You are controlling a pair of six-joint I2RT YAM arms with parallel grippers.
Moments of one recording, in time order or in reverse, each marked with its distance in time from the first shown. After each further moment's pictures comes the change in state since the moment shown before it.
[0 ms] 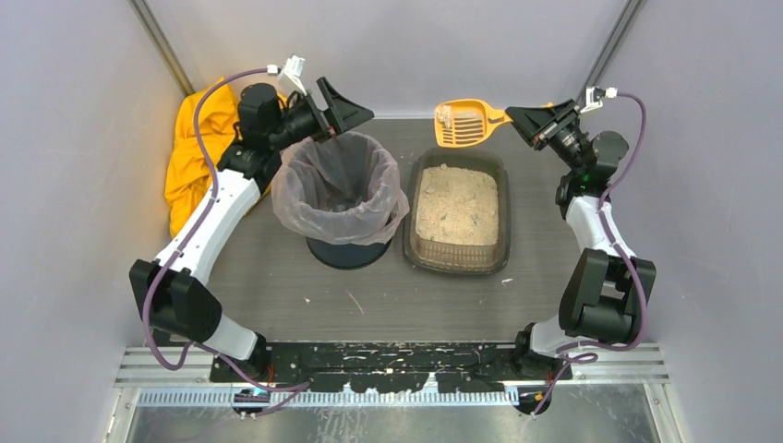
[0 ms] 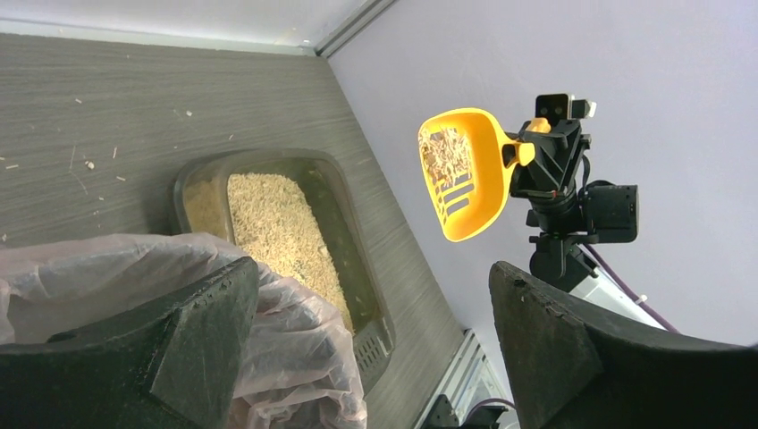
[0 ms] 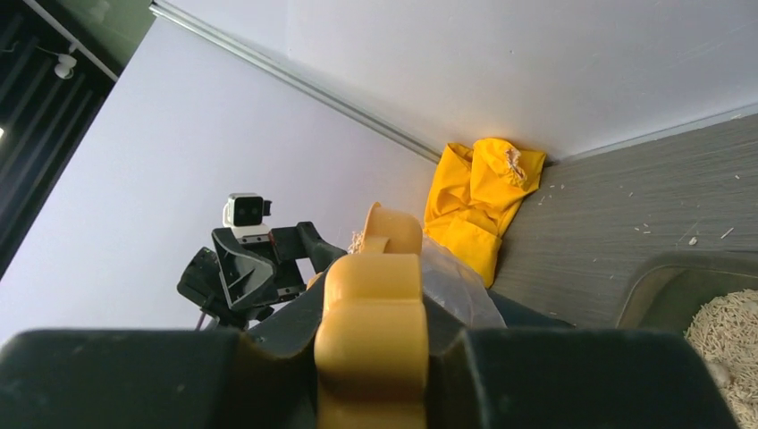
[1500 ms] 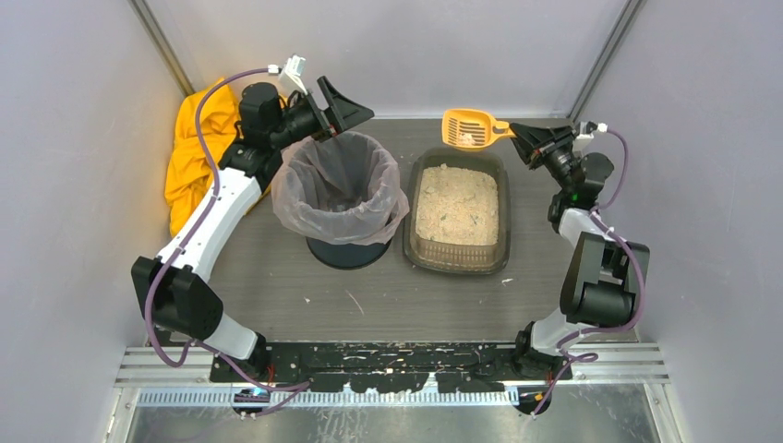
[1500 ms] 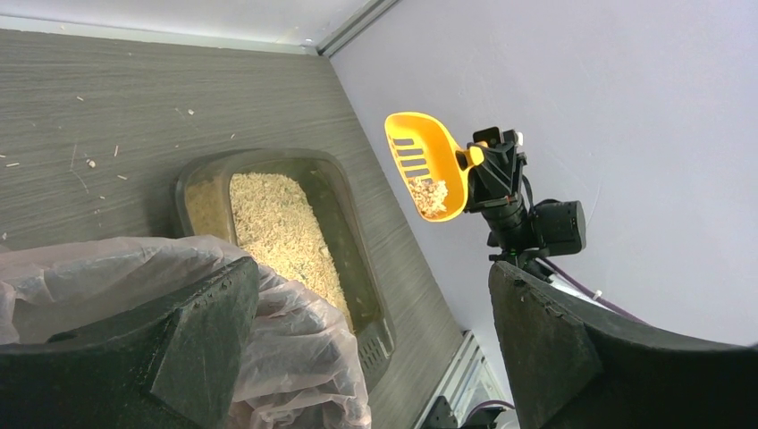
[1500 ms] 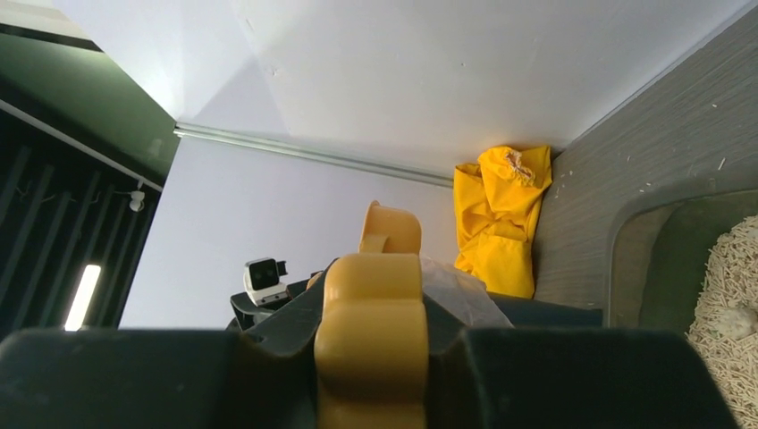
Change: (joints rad) left arm 0.006 0.016 0.013 0.005 0.003 -0.007; right arm -0.020 0.084 -0.195 0.181 0.119 0.236
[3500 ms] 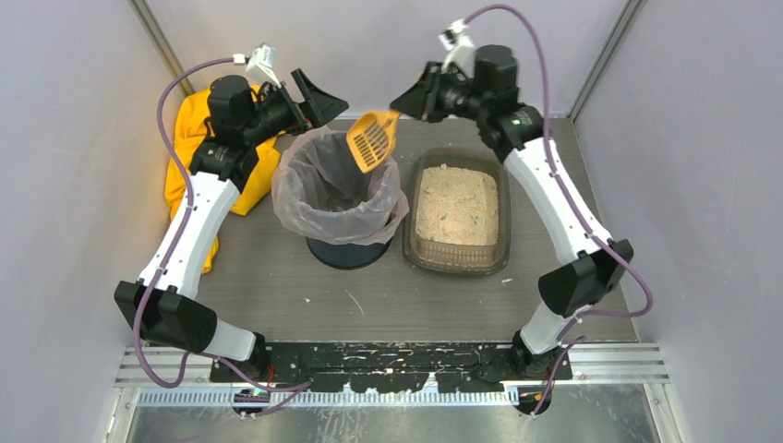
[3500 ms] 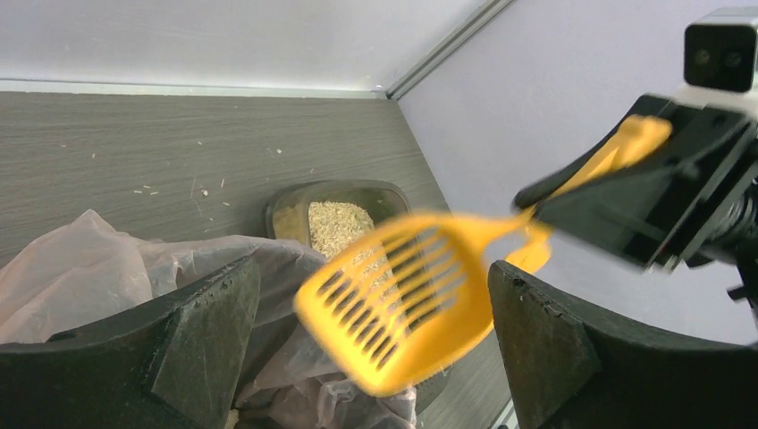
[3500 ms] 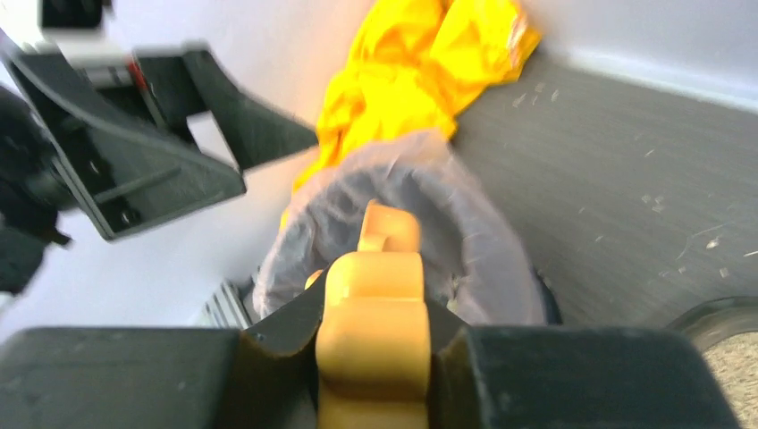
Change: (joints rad) left arm 0.076 -0.081 0.071 -0.172 -0.079 0.153; right arm 0.723 0.144 1.135 -1.513 0.248 -1.217
